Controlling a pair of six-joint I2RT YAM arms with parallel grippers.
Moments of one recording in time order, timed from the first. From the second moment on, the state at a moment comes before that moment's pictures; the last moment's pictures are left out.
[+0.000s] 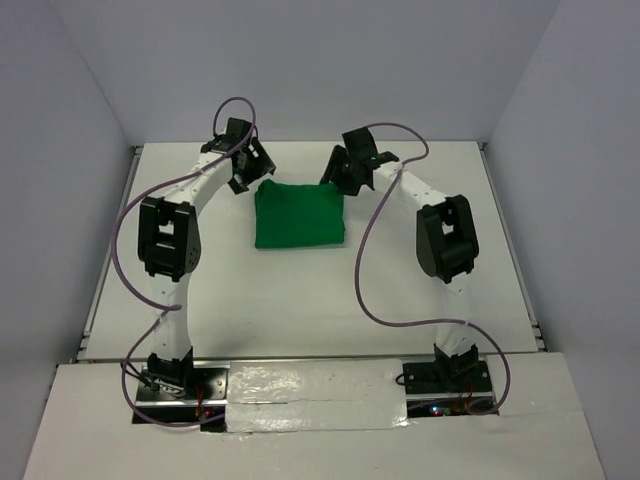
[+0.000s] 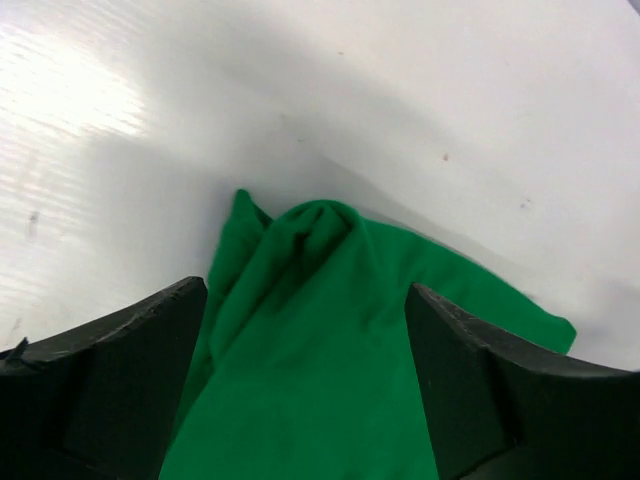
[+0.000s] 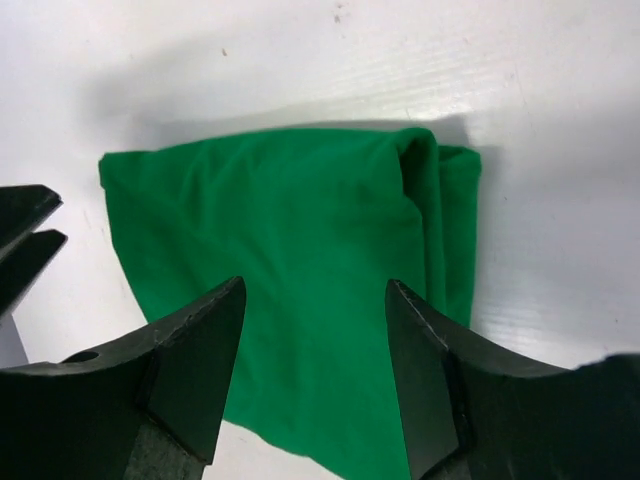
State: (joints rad) left arm -0.24 2.17 1.91 -0.63 -0.09 -0.80; right arm 0.40 2.15 1.80 -0.43 -0.07 0.74
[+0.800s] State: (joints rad) left arm -0.45 1.54 1.19 -0.51 -0.19 -0.74; right arm 0.44 1.51 1.03 -0.29 0.00 0.73
